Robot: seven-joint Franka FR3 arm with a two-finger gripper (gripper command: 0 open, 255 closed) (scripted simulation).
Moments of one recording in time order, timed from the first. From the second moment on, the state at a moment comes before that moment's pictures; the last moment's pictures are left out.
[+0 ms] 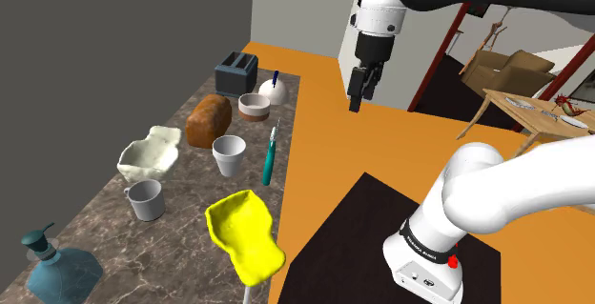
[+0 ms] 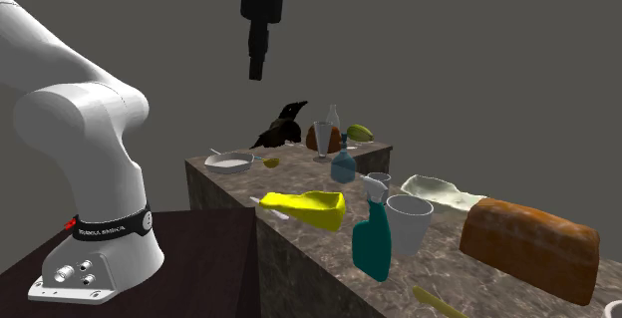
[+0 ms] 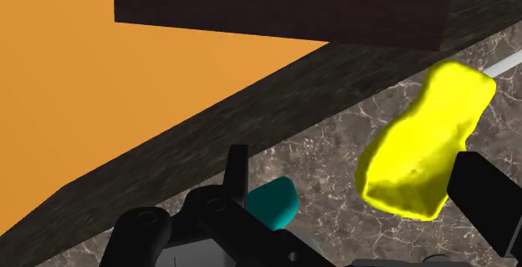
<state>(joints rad) 0.02 -0.74 0.03 -2.41 0.02 1.54 -0.01</state>
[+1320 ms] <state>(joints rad) -0.07 -0.14 0.08 -2.29 0.11 2.09 0.37</state>
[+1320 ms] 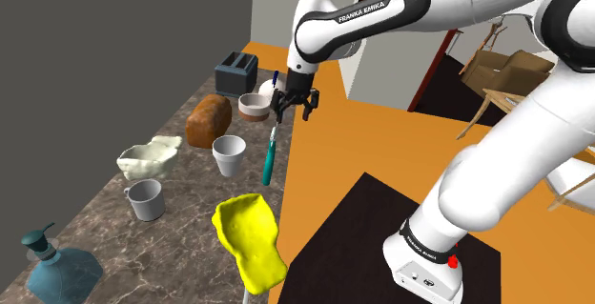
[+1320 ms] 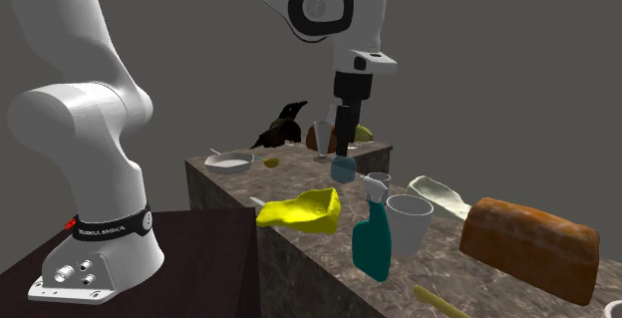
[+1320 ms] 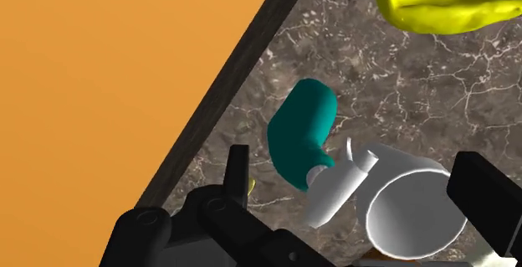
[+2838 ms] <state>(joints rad) -0.10 0.24 0.05 -2.14 0.15 2.37 0.51</state>
